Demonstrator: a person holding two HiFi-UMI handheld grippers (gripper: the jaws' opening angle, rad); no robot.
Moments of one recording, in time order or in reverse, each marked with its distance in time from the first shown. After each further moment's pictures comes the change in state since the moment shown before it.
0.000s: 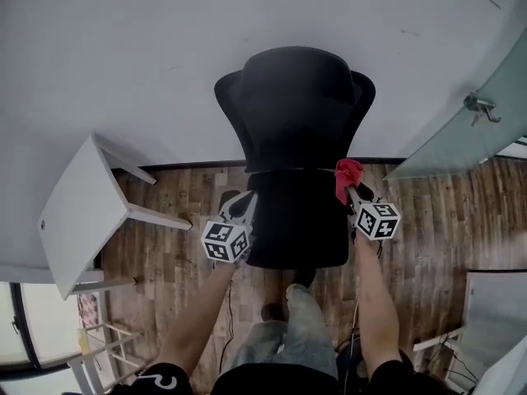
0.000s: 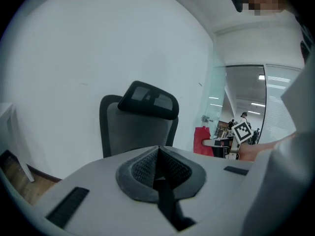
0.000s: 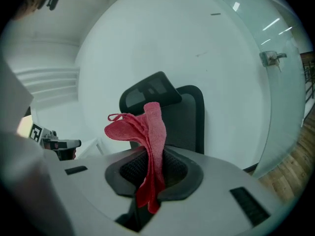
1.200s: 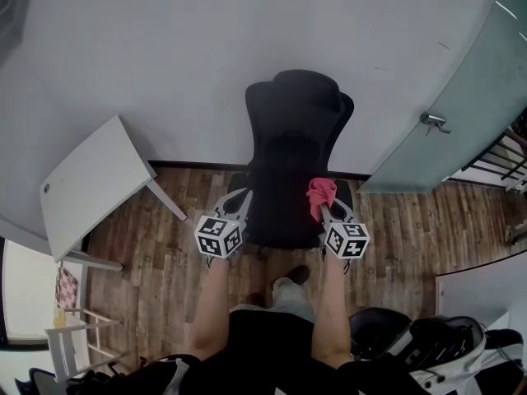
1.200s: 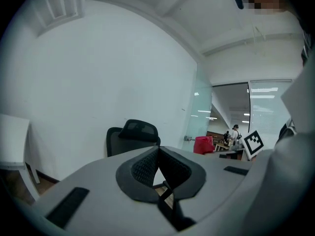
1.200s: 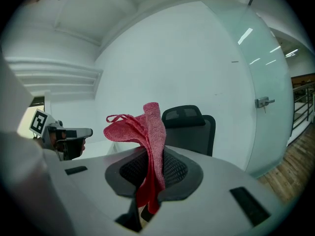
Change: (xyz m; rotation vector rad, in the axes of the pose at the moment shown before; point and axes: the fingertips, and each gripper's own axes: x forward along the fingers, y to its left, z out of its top) left arm -0.271 -0.105 0.079 0.008 -0.183 -0.043; right arm -0.224 0.258 0.026 -0.143 -0.087 -0.019
